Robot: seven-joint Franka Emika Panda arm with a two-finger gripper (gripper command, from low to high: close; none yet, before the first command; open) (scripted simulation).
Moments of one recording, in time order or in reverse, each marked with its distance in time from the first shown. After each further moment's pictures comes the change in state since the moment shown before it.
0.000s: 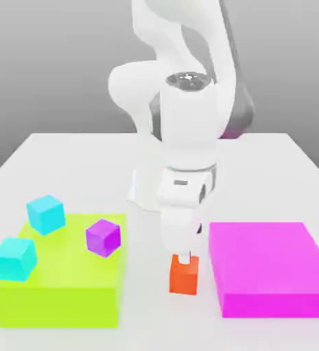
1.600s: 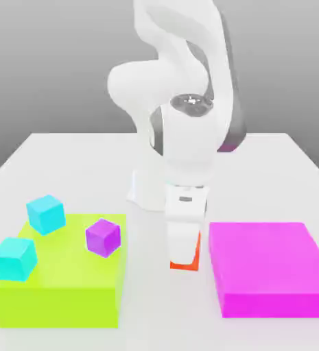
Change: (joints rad) arm -0.131 0.002 0.055 0.061 -0.049 -0.081 -0.029
